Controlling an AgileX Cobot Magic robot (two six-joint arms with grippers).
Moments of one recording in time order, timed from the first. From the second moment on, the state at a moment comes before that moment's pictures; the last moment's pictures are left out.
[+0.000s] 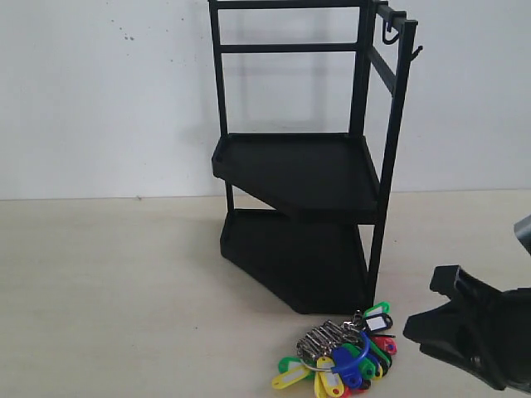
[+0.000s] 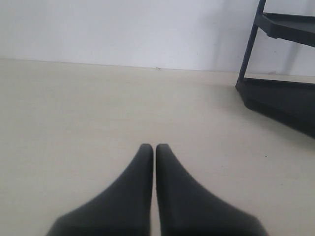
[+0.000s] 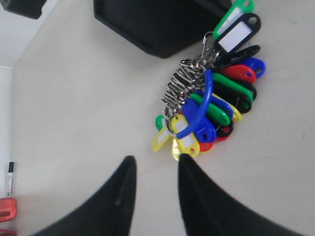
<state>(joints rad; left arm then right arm) 0.00 0.00 0.00 -0.14 0.29 0.07 0.01 1.27 -0.39 1.70 0.54 -1.00</state>
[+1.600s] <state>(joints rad) 0.00 0.00 0.00 -0.14 0.29 0.07 0.15 1.73 -0.66 1.72 0.46 -0.93</state>
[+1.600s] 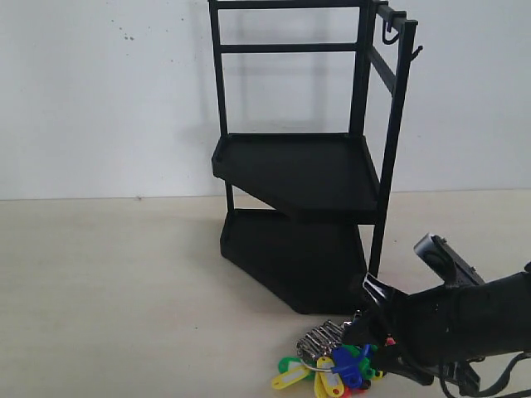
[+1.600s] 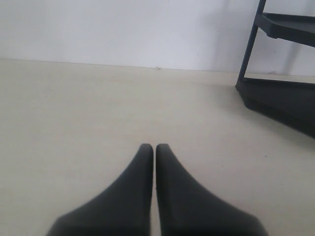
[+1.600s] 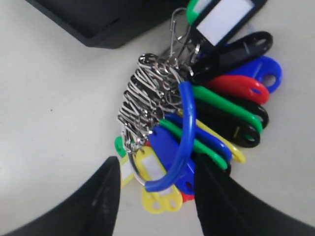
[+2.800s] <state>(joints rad) 0.00 0.00 0.00 -0.14 0.29 0.07 0.15 1.89 -0.79 1.71 0.51 -0.86</state>
